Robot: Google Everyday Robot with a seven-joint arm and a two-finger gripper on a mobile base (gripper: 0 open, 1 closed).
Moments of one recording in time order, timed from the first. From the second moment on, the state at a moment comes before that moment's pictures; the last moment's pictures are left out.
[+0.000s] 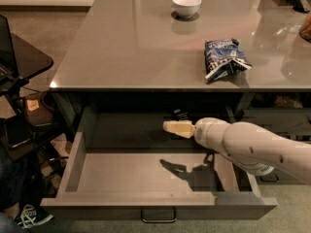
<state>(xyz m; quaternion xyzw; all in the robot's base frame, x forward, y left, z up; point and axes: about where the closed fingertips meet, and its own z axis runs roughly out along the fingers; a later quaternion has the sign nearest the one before) 0.586 -0.131 0.684 -0.05 0.88 0.17 0.44</state>
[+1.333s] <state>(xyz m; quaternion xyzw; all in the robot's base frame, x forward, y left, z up) 0.603 -0.110 0.695 -0.05 0.85 0.15 0.49</state>
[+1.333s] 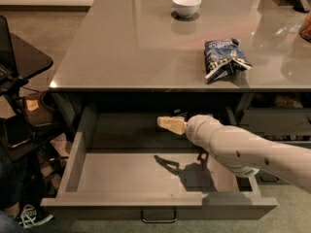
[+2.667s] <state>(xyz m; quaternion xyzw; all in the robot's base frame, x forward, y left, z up) 0.647 -0.064 0.649 -0.16 0.87 0.11 0.46</state>
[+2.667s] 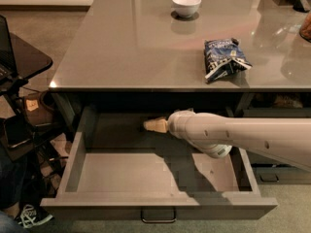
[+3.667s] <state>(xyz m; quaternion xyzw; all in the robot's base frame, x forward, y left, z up) 0.680 -0.078 0.603 -0.10 0.90 0.09 0.42</state>
